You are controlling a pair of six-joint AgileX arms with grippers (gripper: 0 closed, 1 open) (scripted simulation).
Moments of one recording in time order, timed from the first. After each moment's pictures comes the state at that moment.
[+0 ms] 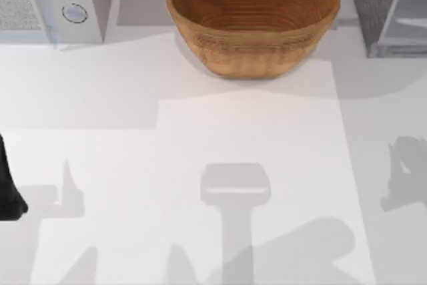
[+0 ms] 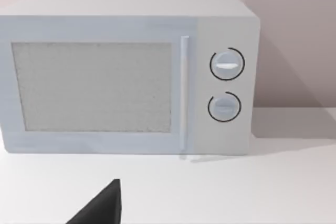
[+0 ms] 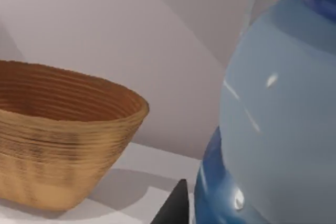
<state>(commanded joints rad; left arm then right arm) 0.00 0.00 0.00 0.00 0.00 0.00 -0.06 0.30 0.10 0.26 -0.28 -0.14</state>
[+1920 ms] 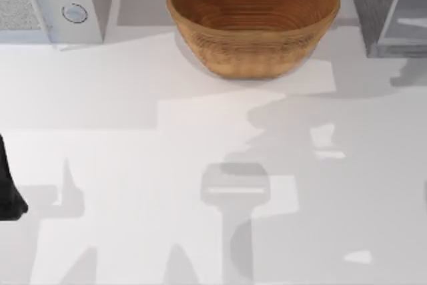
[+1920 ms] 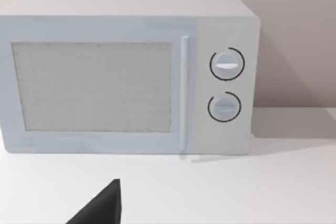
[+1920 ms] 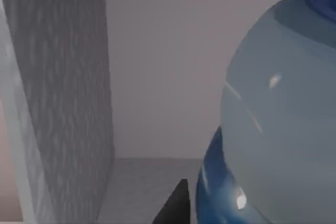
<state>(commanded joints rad) 0.00 0.00 0.00 0.00 0.00 0.00 -0.20 1.51 0.71 0.82 -0.19 0.01</state>
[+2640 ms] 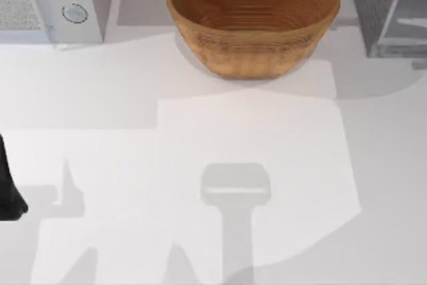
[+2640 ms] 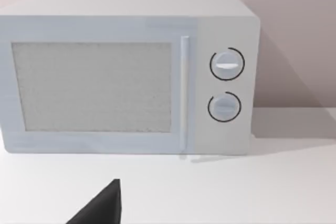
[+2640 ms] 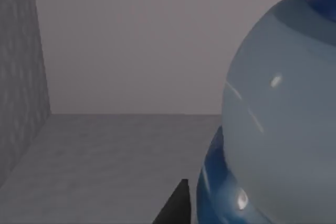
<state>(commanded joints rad) 0.00 0.00 0.00 0.00 0.00 0.00 -0.28 2.11 0.98 1.13 -0.26 0.01</state>
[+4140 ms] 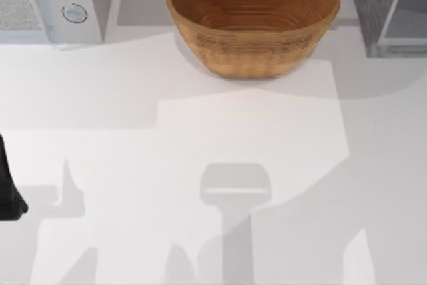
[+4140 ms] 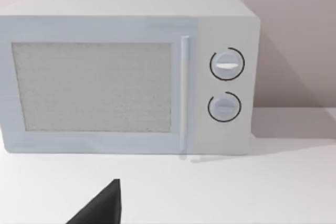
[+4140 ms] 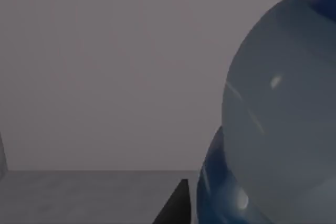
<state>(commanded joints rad) 0.00 0.00 0.00 0.00 0.00 0.00 -0.23 2.38 1.49 0.88 -0.20 0.01</state>
